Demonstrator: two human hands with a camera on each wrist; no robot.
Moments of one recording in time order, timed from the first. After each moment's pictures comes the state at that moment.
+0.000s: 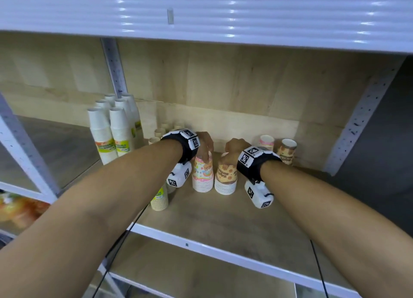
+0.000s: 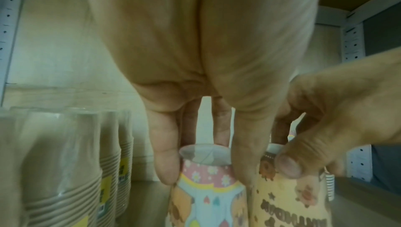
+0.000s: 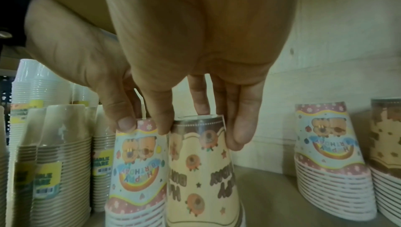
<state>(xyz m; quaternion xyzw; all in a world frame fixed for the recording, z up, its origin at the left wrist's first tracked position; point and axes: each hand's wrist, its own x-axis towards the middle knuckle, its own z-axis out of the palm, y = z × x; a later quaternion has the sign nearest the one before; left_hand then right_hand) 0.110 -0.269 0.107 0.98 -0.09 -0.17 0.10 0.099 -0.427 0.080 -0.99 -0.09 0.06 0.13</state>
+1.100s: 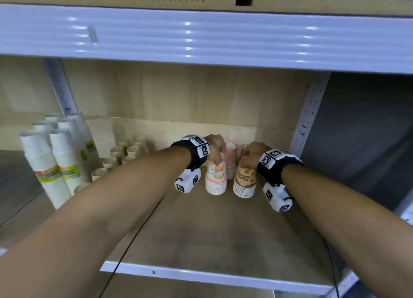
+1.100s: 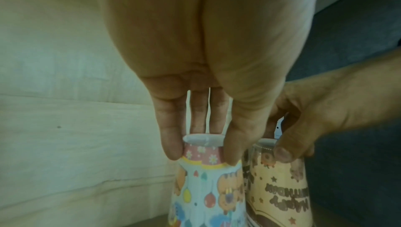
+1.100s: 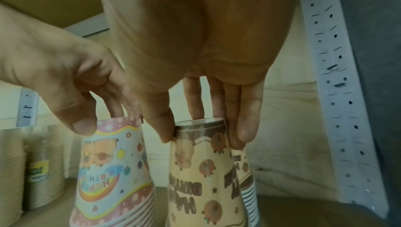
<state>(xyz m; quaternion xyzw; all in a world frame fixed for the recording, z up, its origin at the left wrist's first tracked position) 0.124 -0.403 0.134 0.96 -0.24 -0.09 0.06 0.100 -0.576 0.098 -0.99 0.02 -0.01 0.13</state>
